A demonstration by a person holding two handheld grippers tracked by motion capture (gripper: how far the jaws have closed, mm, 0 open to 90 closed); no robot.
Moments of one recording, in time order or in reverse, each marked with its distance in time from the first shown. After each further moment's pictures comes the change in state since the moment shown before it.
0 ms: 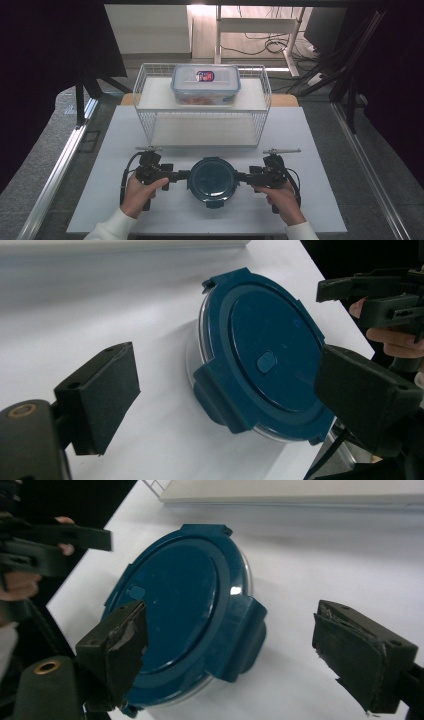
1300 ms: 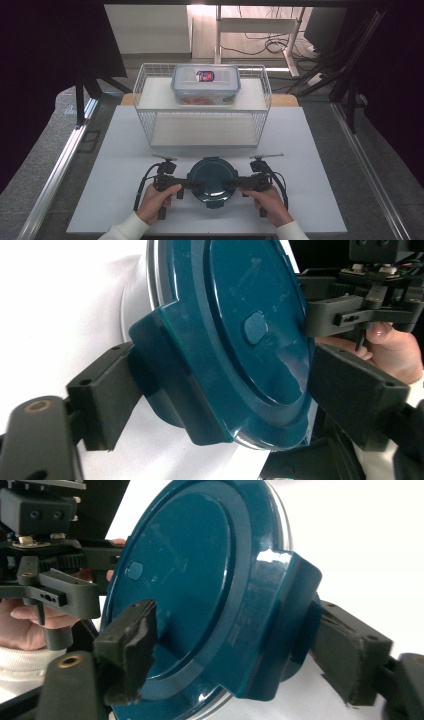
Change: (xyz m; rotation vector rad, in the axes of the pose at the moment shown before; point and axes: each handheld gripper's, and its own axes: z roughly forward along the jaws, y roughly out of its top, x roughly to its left) left arm 0.007 -0.021 0.050 0.114 -0.205 -0.166; right arm -0.008 -0.015 0.044 0.132 0.126 0.157
